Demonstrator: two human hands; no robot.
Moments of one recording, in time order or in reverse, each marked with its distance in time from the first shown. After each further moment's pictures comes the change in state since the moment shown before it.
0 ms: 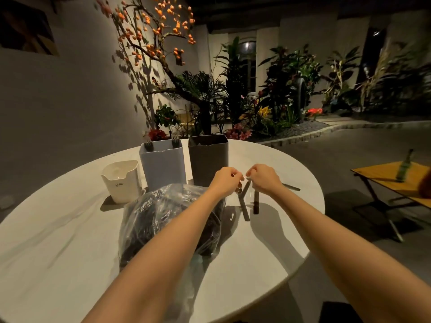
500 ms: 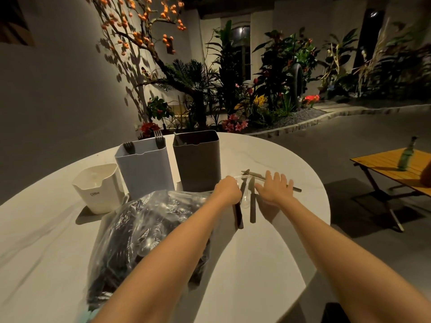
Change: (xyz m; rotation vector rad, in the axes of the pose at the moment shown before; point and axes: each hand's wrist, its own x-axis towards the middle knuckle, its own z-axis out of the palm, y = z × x) left_hand 0.044 -0.013 0.045 0.400 -0.093 -0.215; right_hand 0.041 0.077 0.030 -0.331 -0.142 0.157
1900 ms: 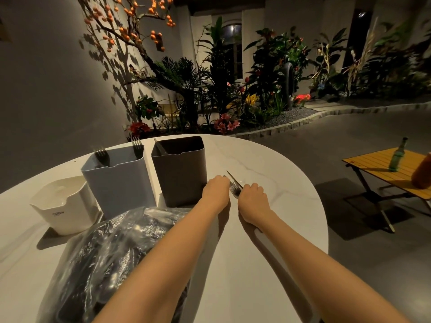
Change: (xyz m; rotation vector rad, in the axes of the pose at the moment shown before) left_hand 0.056 0.007 0.007 0.410 0.103 0.190; right_hand 0.015 -0.027 0.024 -0.102 0.177 -0.136
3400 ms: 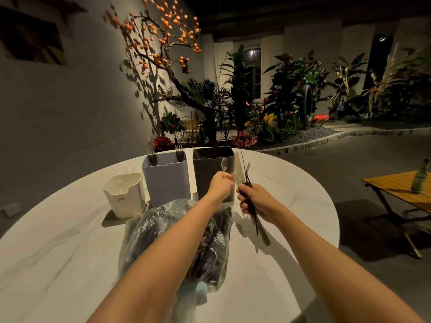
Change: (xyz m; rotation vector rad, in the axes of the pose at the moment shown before) left_hand -0.074 -0.042 -0.058 -1.198 0.107 -0.255; right_hand -0.060 -0.048 -0.073 1.373 -0.450 -0.101
